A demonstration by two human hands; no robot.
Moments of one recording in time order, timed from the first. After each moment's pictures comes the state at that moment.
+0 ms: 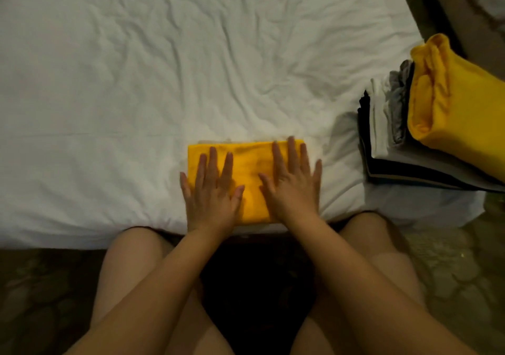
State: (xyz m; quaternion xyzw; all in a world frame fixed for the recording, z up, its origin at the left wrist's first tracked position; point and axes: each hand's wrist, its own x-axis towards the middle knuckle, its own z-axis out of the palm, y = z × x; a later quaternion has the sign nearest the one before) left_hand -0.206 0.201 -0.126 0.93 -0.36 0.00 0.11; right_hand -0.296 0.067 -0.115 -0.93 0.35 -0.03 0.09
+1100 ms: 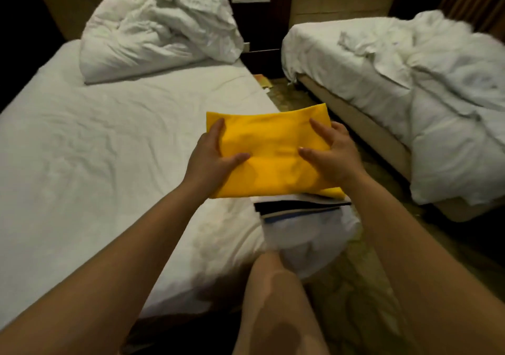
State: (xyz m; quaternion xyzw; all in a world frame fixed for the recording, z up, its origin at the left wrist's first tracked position) left_hand -0.295 0.045 0.116 0.77 -0.43 -0.16 0.44; right_hand -0.482 -0.090 0.118 -0.79 0.43 -0.29 0.33
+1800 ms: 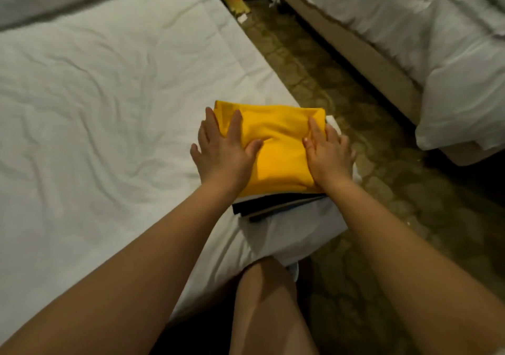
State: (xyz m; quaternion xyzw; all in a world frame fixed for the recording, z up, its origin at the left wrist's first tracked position) left_hand -0.304 -0.092 0.015 0.87 -0.46 -0.11 0.16; right_hand -0.461 -0.198 -0.041 -0.80 0.57 -0.08 0.15
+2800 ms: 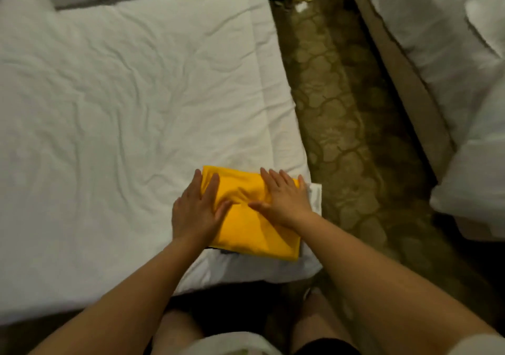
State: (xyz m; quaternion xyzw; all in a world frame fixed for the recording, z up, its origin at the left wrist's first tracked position) left_hand -0.304 -0.102 0.041 0.91 -0.37 -0.17 0.02; right_hand -0.426 -0.269 0.020 -0.91 0.28 0.18 0.24
